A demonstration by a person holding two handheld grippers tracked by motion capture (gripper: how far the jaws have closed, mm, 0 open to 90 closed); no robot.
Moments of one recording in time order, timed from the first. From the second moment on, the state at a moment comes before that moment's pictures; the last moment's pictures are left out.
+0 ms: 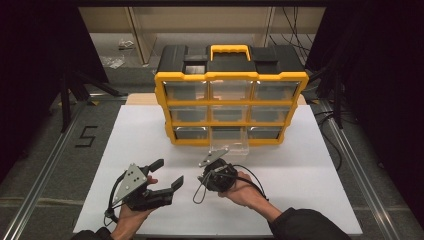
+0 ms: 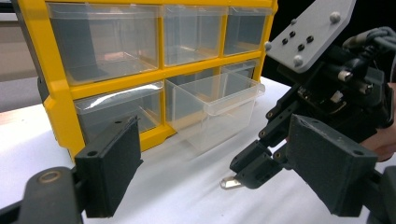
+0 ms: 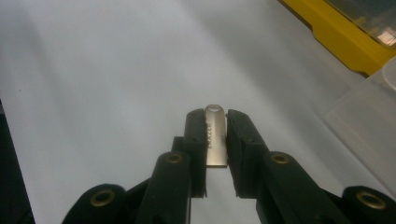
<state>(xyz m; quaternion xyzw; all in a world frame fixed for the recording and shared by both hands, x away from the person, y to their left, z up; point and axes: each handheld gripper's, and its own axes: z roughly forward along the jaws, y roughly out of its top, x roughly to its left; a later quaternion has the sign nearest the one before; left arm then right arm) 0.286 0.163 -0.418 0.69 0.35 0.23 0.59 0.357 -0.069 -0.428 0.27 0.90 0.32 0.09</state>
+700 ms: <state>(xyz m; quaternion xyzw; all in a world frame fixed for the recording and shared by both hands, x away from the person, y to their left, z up) 0.286 0.163 -0.418 0.69 0.35 0.23 0.59 0.367 -0.087 -0.396 0.29 0.88 0.36 0.10</state>
